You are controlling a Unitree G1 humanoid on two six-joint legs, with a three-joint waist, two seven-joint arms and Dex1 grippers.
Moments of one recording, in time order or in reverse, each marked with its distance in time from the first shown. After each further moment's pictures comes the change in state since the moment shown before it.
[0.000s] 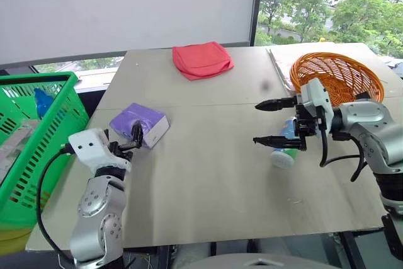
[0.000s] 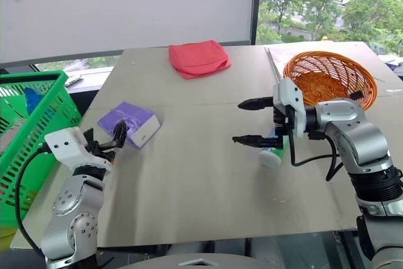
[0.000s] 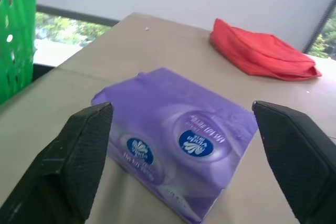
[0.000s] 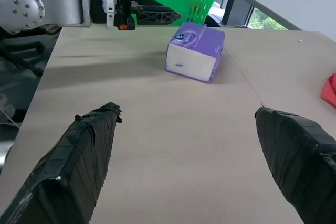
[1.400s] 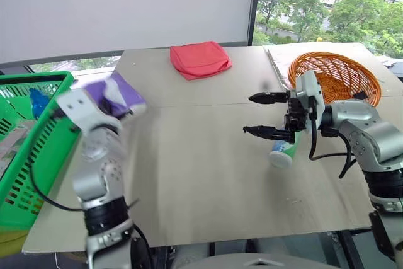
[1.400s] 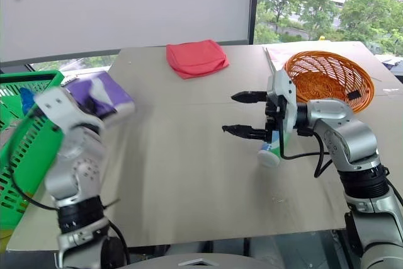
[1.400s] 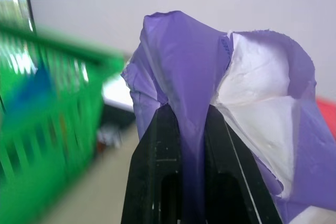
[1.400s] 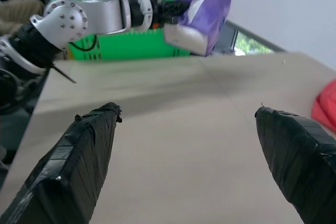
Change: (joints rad) left arm -0.499 0.310 0.067 0.211 0.128 0.129 0.292; right arm -0.075 0.126 -0.015 -0.010 0.105 0.093 -0.139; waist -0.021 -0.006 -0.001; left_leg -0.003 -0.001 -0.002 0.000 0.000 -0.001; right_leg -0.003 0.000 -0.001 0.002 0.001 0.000
